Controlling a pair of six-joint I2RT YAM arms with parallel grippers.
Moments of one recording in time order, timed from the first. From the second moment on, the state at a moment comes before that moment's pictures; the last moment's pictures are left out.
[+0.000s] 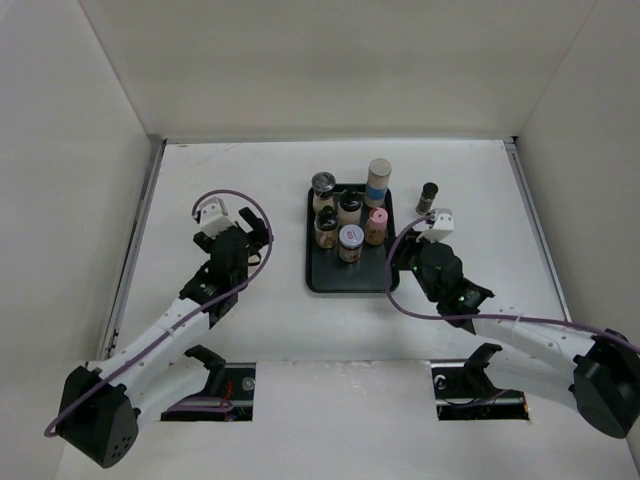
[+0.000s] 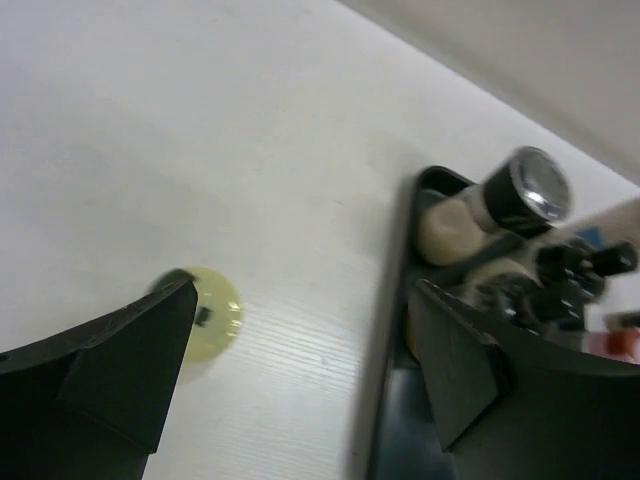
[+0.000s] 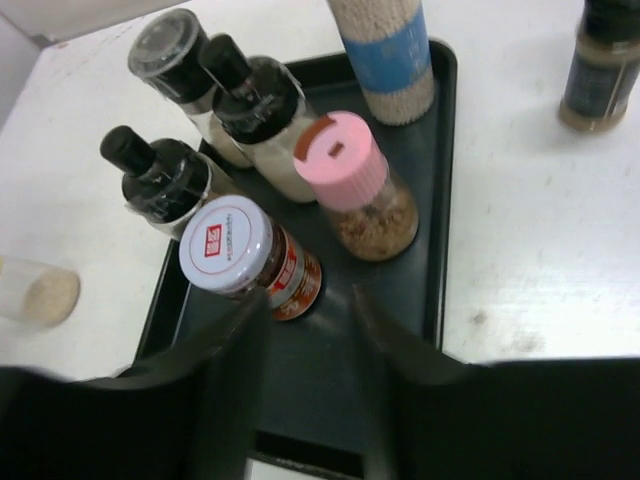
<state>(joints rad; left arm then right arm) -0.53 0.90 0.52 0.07 -0.63 -0.64 0.72 1.02 0.47 0.32 0.45 0.50</state>
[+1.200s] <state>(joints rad) -0.75 1.13 0.79 -0.24 -0.48 -0.68 0.64 1.08 0.42 0.46 0.40 0.54</state>
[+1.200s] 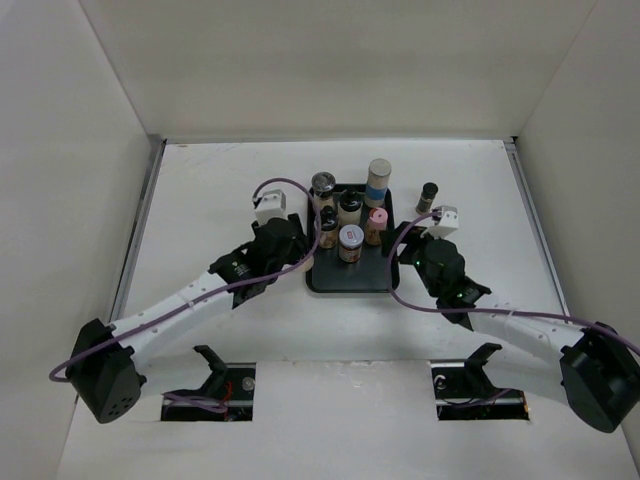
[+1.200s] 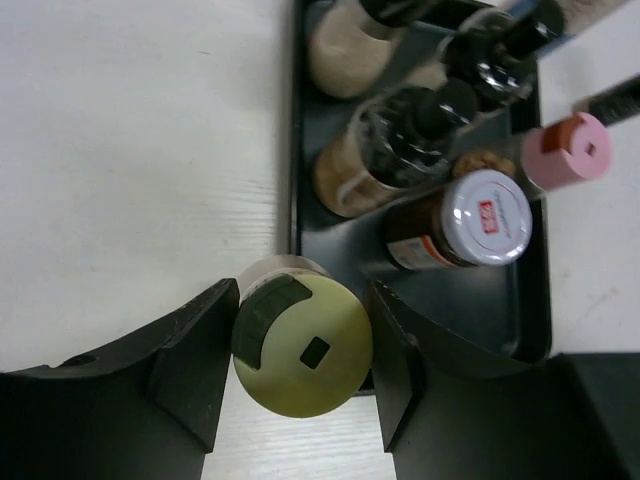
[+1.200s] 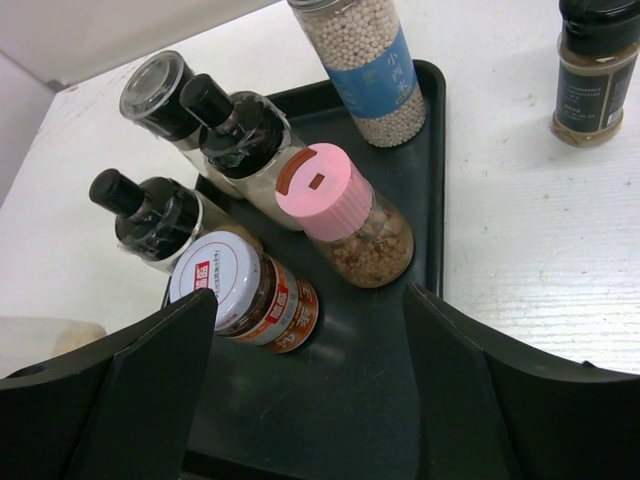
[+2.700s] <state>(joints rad) -0.93 1.43 0.79 0.01 -0.54 -0.56 0.61 1.04 0.41 0.45 0.41 0.55</state>
